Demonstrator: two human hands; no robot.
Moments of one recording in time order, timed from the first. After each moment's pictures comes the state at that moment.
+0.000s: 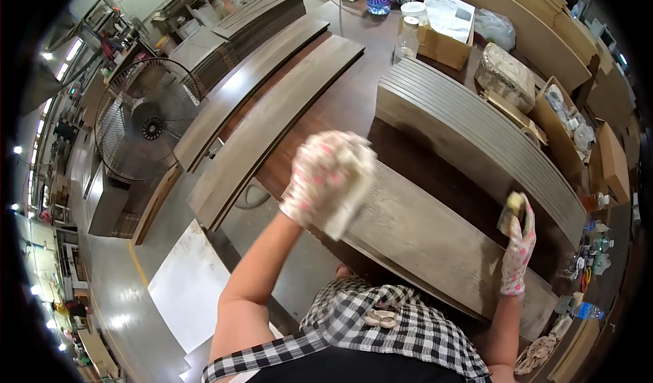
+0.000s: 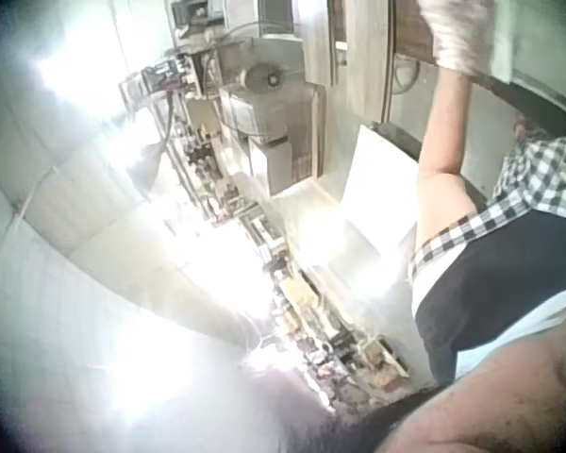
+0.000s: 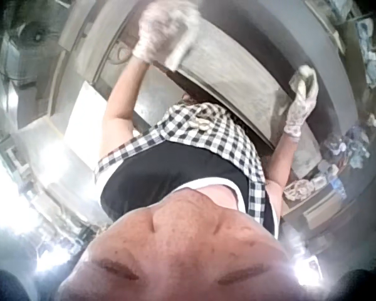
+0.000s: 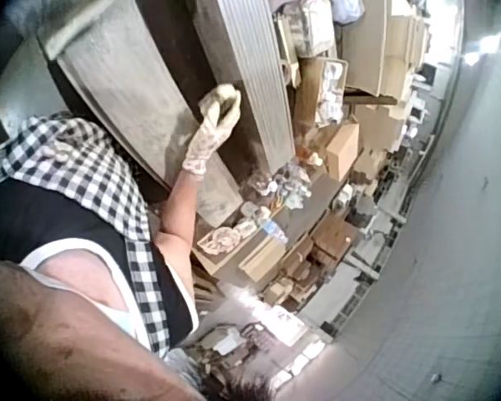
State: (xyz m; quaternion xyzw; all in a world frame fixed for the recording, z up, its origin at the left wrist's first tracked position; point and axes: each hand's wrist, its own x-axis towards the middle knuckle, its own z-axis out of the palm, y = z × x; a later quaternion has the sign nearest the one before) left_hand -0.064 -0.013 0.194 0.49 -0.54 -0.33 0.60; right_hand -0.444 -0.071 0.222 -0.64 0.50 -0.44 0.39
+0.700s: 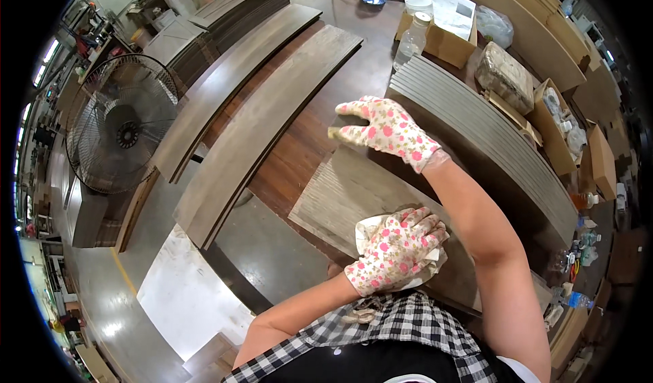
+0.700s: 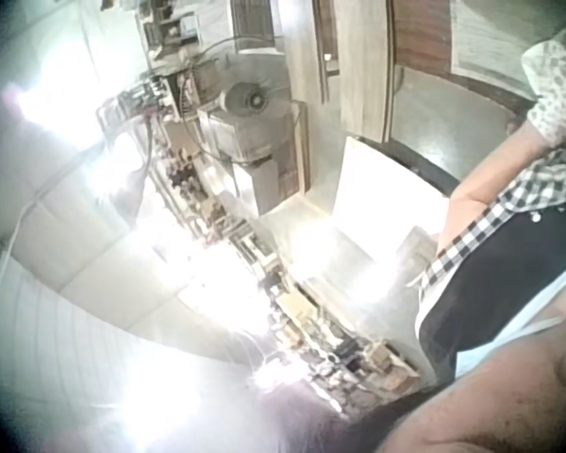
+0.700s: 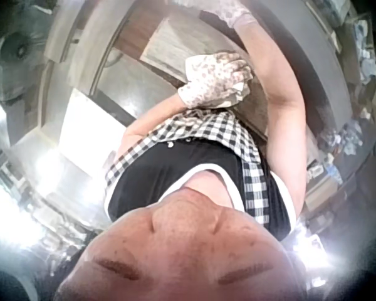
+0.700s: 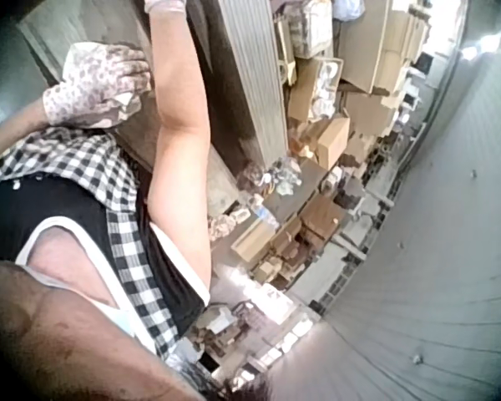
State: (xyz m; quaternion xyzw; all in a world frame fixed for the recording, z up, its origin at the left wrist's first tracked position) left_hand -0.157 0.015 0.204 0.50 -0.78 -0.17 0.33; right_hand -0.136 -0.160 0.240 -0.93 0.21 -0.11 0.26
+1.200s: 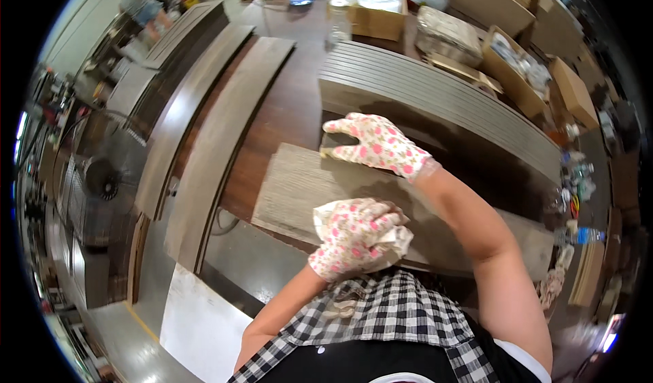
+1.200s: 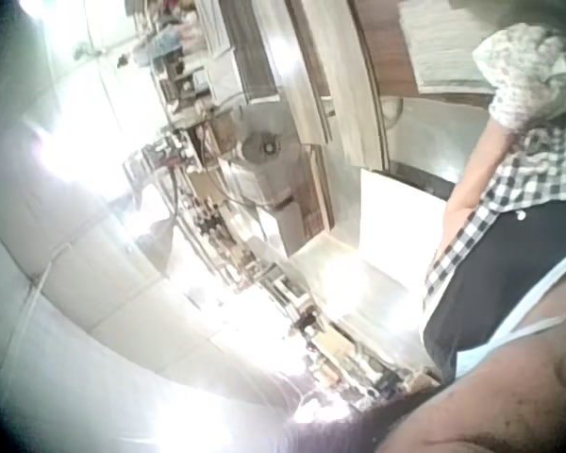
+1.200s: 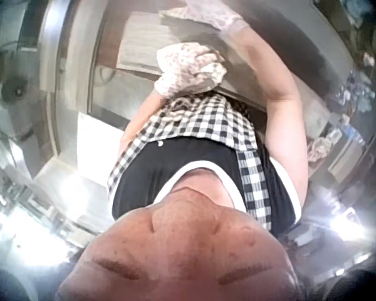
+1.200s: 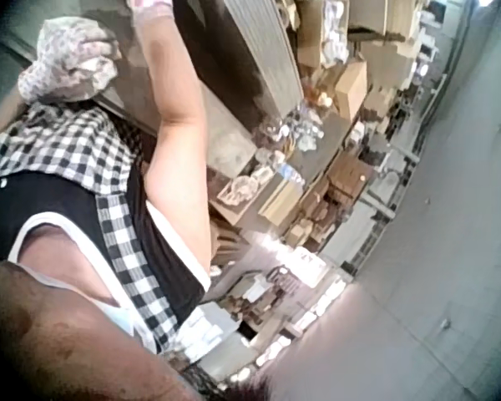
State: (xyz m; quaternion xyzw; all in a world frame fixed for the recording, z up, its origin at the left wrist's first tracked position) left_hand -0.151 0.024 0.194 0.46 -0.81 -0.18 0.30; right_hand -0.236 -0.142 0.235 -0.91 0.29 -0.08 0.27
